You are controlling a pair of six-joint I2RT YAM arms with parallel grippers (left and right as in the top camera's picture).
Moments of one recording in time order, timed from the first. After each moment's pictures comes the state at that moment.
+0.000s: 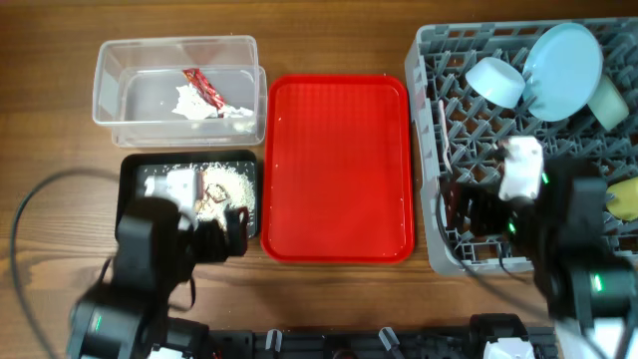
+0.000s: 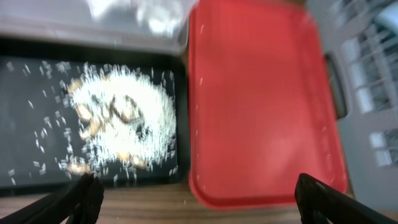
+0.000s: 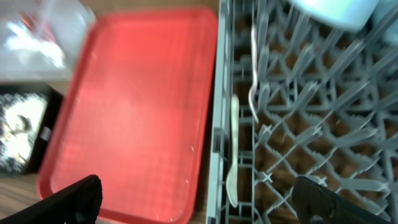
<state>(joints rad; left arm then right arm) -0.23 0.62 0.80 -0.96 0.07 -0.35 0.02 0.76 0.95 -0.96 -0.23 0.07</state>
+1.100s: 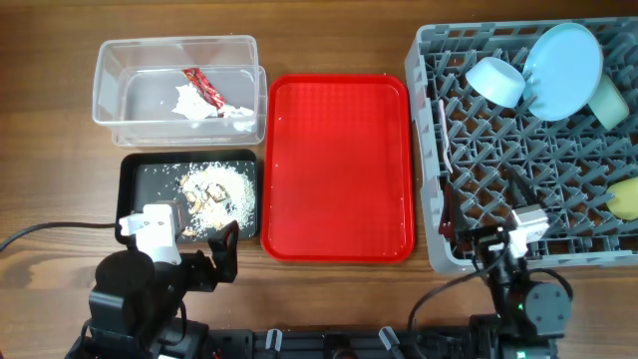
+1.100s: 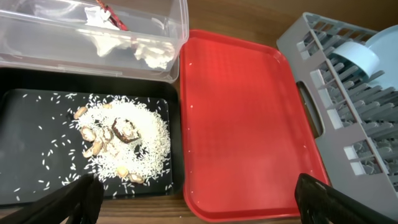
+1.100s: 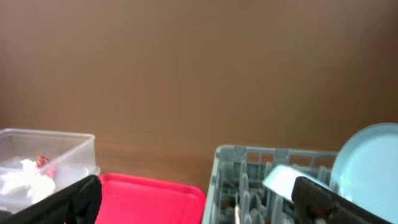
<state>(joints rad) -0.23 0.38 0.77 -0.96 0.06 -0.35 0.05 0.02 0.08 0.11 -0.16 0.04</state>
